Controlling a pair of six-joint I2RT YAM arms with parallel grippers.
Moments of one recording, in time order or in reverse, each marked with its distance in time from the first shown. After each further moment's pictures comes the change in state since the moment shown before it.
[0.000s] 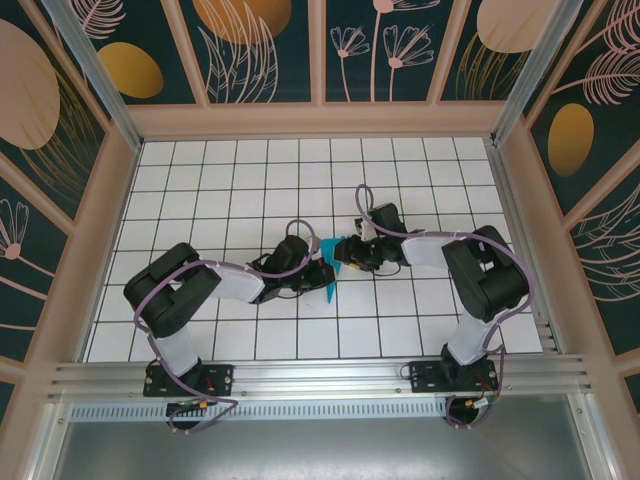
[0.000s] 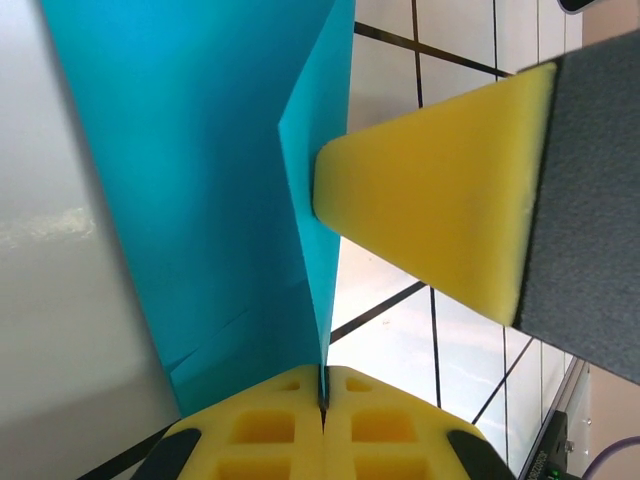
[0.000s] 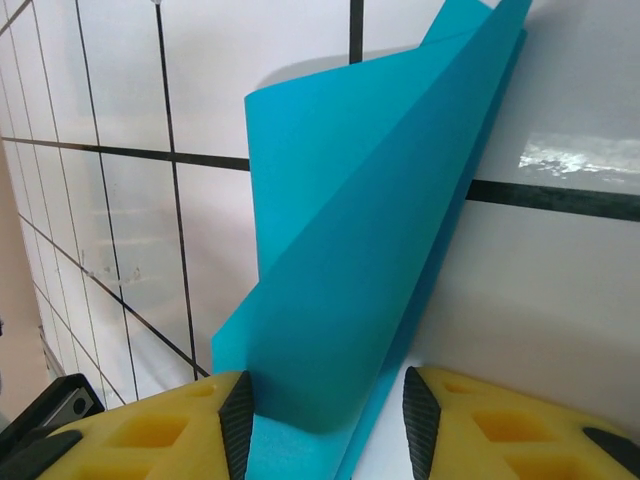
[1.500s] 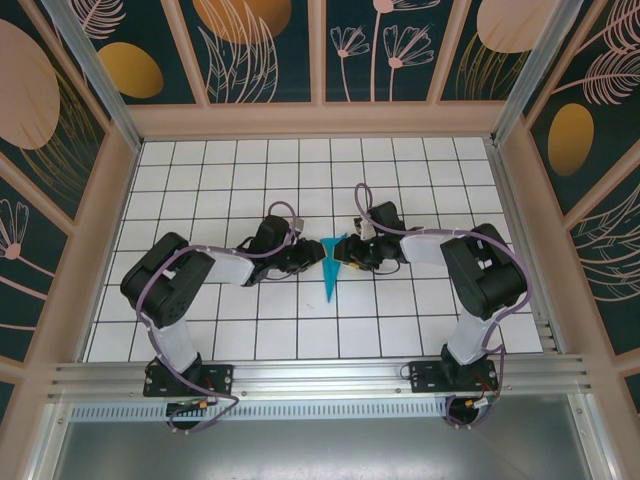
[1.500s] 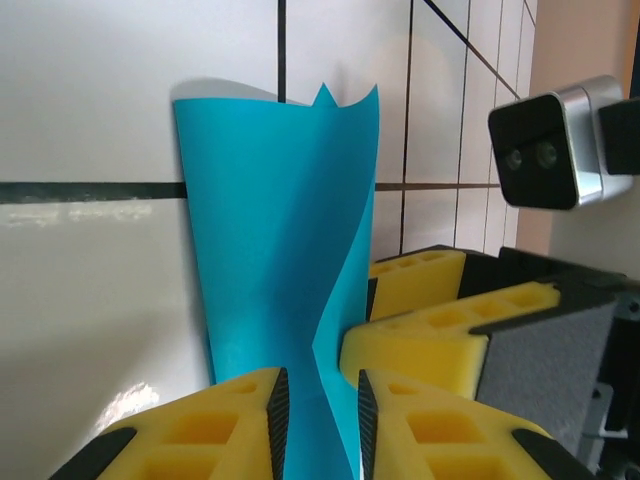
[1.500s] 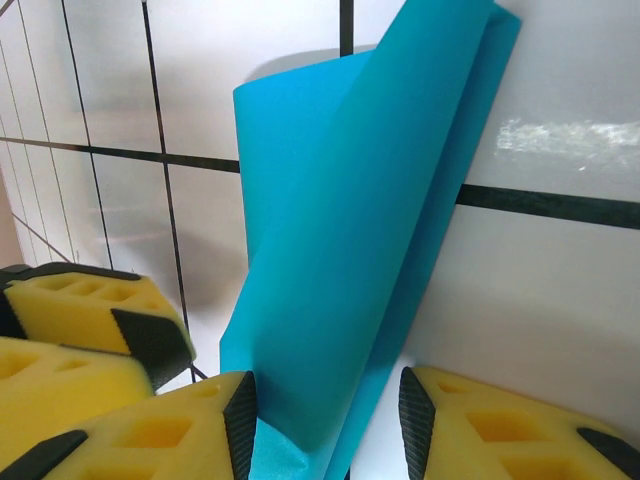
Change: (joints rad) left arm 0.187 0.040 0.053 0.021 0.158 -0.061; right arm 0.000 0.016 0.024 -0.034 -0.003 -0.003
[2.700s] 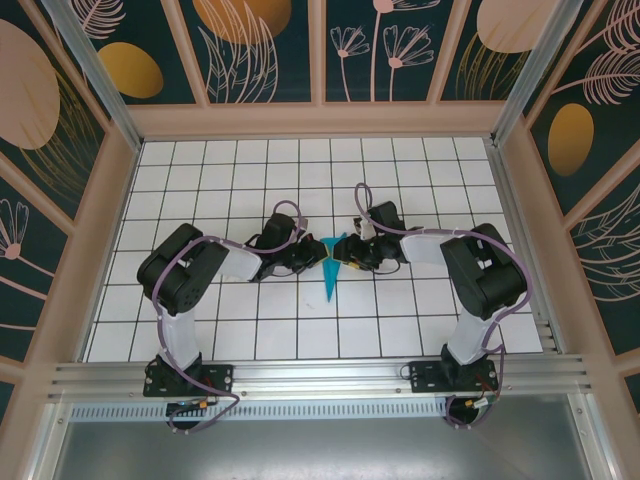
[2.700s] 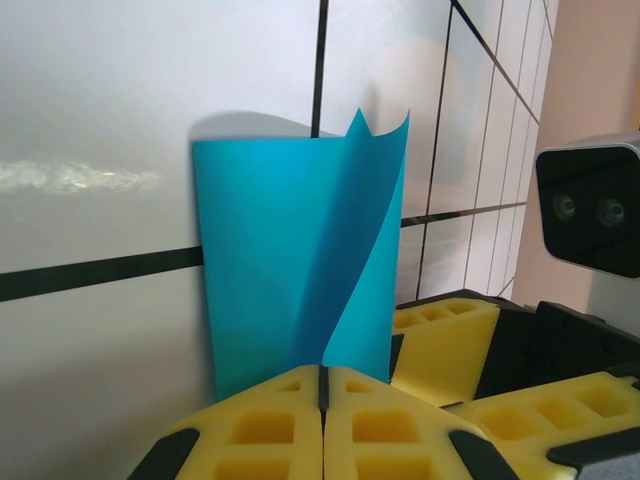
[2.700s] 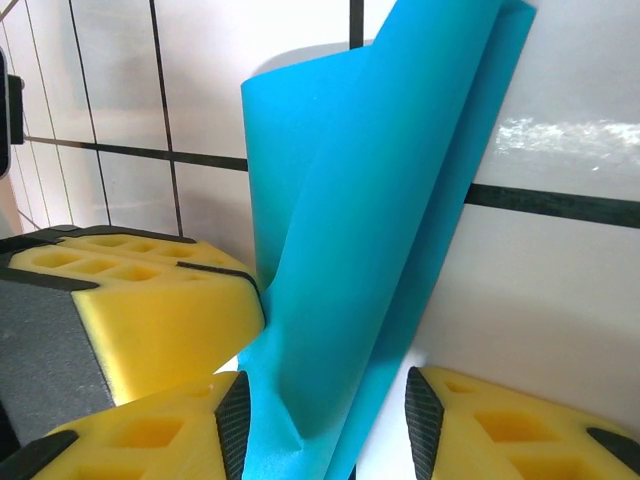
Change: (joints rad) left arm 0.004 0.107 0.064 0.031 0.010 -0.047; right arm 0.000 0.002 0.002 0.002 -0.013 0.000
